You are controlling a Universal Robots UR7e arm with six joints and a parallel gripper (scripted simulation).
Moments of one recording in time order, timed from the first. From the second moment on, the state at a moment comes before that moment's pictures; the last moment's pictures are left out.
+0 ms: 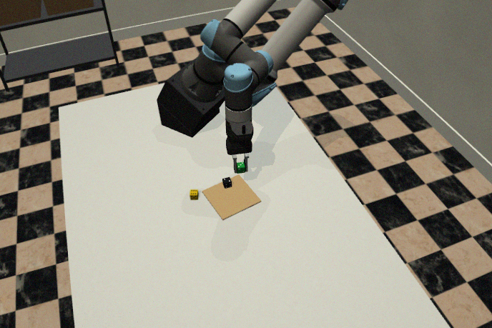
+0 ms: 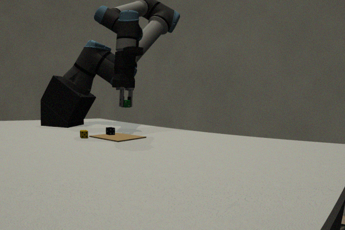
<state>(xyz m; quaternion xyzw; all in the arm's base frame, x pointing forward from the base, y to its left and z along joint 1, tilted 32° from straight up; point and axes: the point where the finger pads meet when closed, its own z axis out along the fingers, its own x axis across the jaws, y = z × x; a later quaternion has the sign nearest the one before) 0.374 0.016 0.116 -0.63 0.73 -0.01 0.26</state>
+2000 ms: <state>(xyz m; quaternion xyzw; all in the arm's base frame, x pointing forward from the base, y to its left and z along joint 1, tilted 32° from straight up) 0.396 -0.004 0.070 -0.67 0.69 -0.02 0.28</state>
